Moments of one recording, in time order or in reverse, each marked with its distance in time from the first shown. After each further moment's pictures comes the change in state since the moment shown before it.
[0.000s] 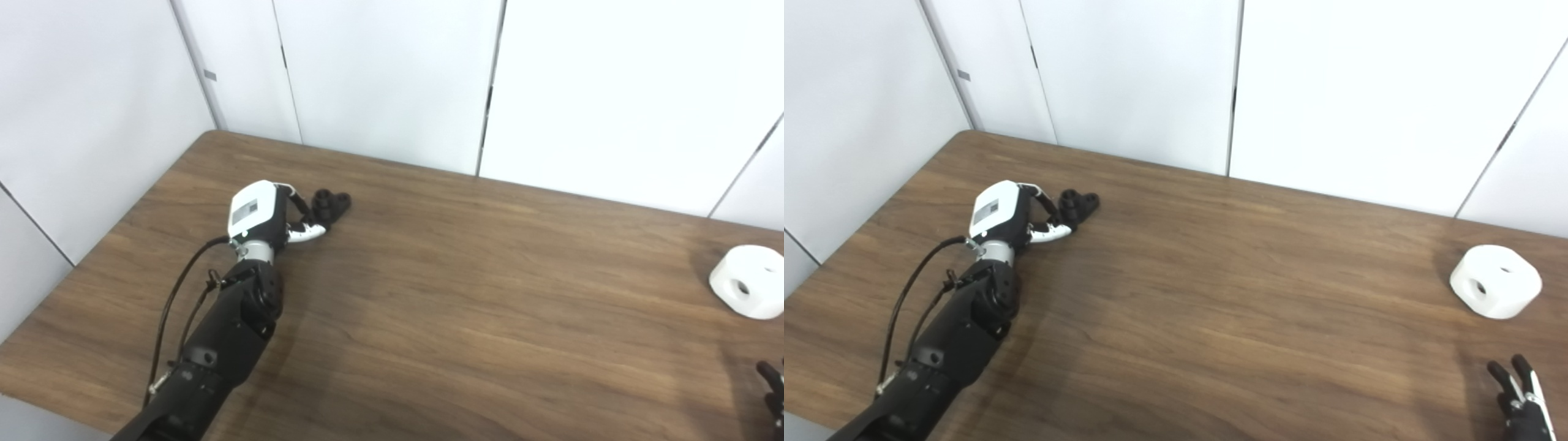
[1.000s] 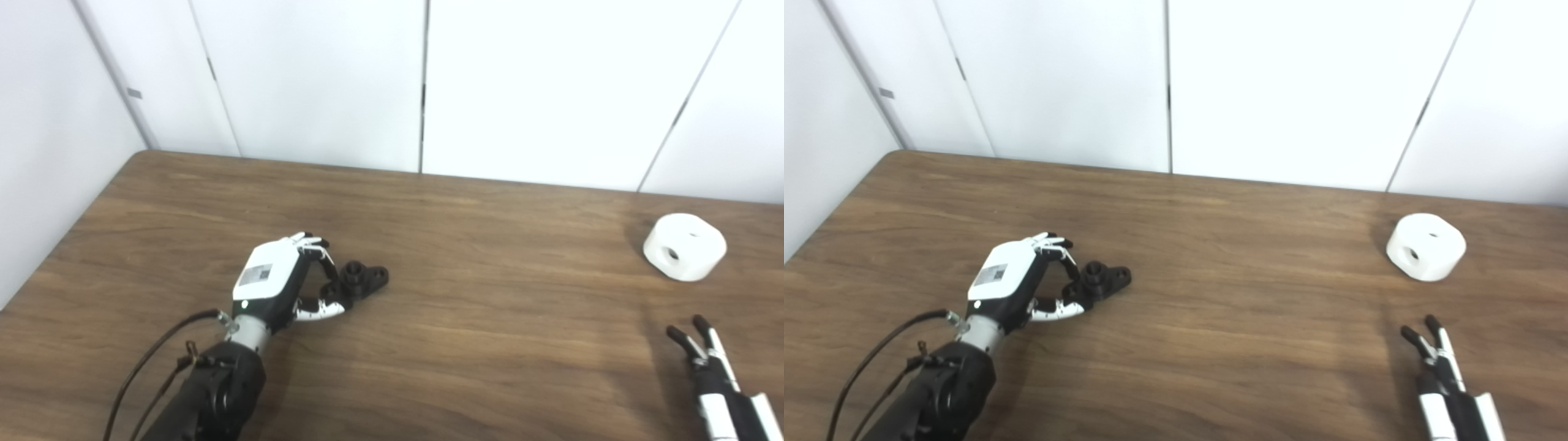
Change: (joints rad) left arm 0.217 -0.028 -0.196 -0.361 0.136 -0.166 -0.129; right arm 0.042 0.056 0.063 -0.074 -0.097 0.017 -0.061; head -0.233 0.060
